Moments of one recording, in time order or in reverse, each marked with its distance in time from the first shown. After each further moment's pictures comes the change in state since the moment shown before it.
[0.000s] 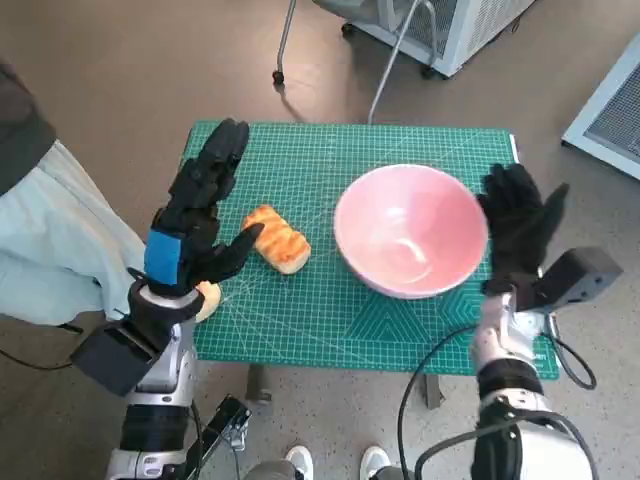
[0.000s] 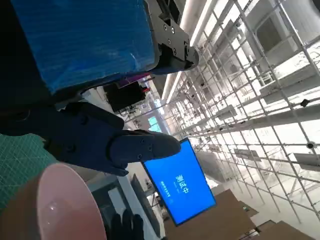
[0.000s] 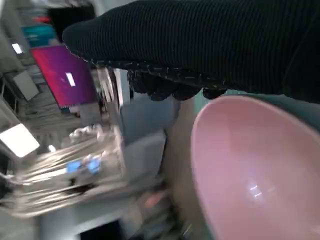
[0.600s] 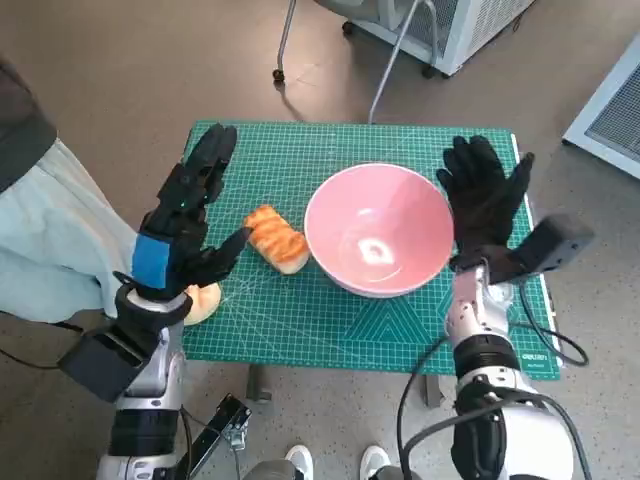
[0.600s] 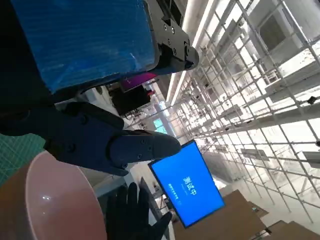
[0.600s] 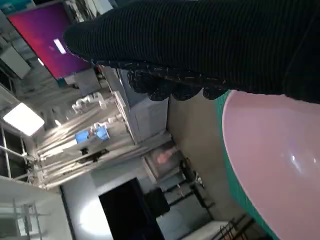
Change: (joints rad) left arm 0.034 0.029 0.020 -0.015 -0.001 0.000 -0.007; right arm -0.093 0.054 0.002 0.013 -0.019 0.054 -0.019
